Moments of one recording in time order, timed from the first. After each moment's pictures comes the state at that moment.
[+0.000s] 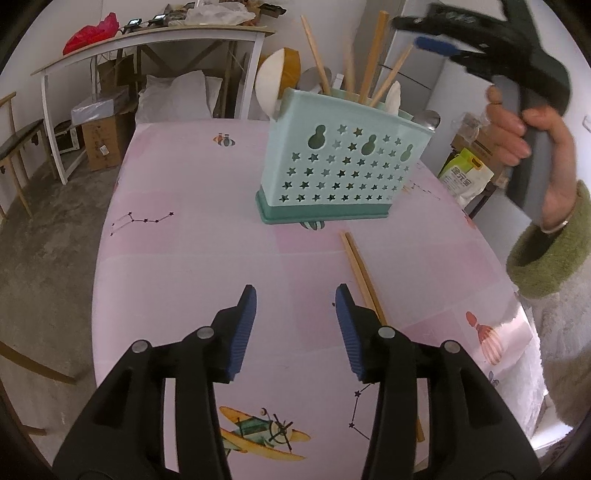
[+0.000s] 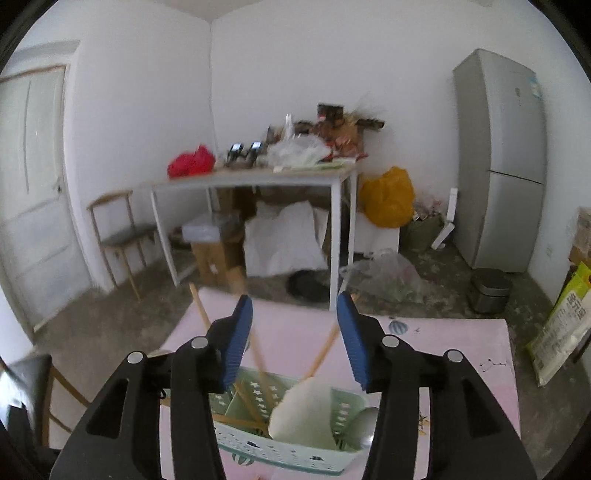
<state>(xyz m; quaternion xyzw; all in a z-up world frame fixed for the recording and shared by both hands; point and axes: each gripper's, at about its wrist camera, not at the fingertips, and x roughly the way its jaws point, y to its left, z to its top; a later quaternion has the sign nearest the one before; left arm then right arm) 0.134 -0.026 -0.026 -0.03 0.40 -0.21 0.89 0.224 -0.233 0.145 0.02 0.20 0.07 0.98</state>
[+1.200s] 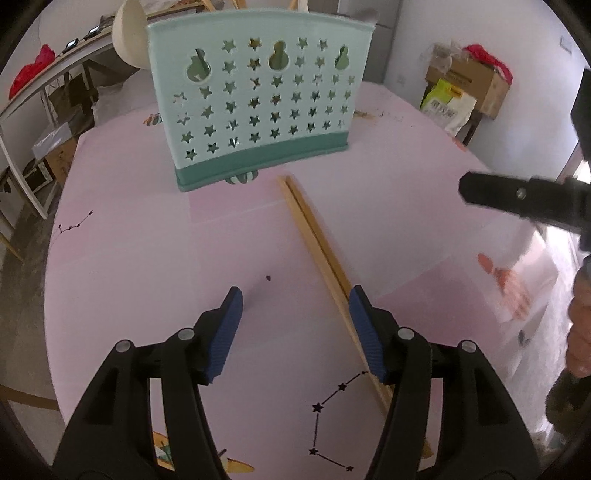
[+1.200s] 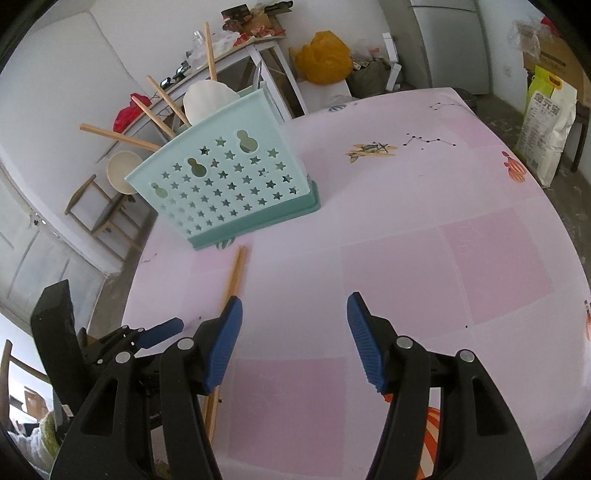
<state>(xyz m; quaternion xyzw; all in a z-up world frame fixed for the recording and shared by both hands) 0.133 -0.107 -0.074 0.09 0.44 -0.25 0.86 0.085 -0.282 -0.012 0.20 0.42 0.02 0.89</state>
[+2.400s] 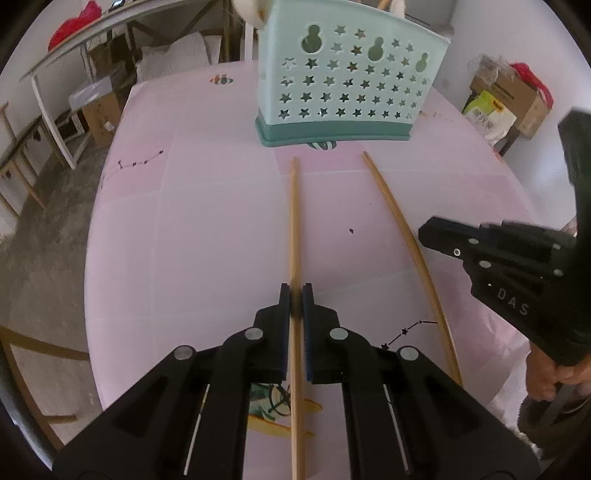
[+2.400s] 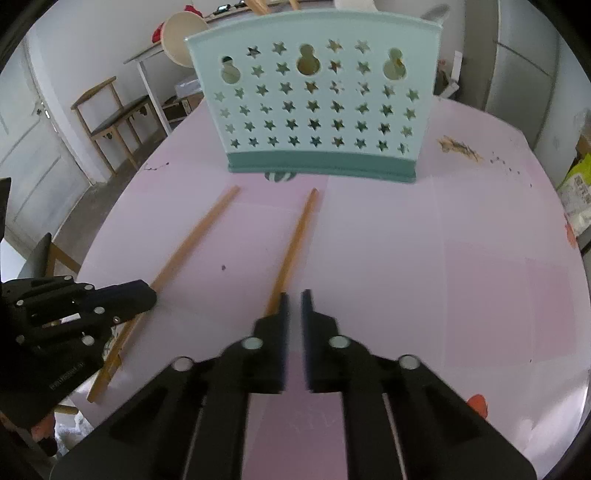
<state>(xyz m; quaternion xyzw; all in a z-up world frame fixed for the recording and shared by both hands) 0.133 -0.049 -0.072 0.03 0.49 -0.18 0.85 0.120 -0.188 -0.053 0.03 0.48 0.07 0.88</state>
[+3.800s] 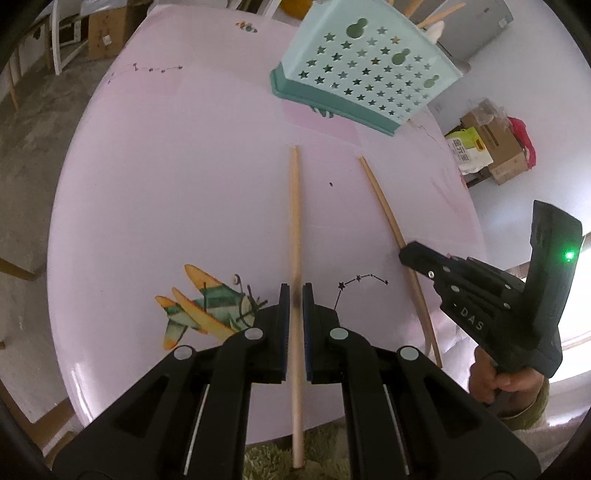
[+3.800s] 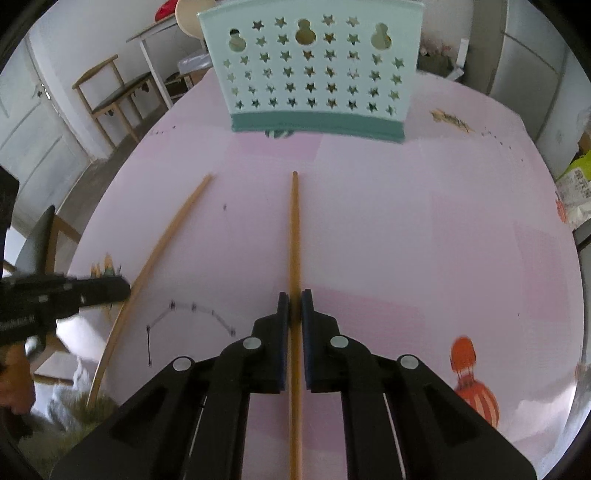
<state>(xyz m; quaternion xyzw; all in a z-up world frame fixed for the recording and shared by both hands) 0.107 -0.015 -0.075 -0.12 0.56 -0.22 0.79 0.090 -0.198 -0.055 0.01 0.52 0.08 0.85</state>
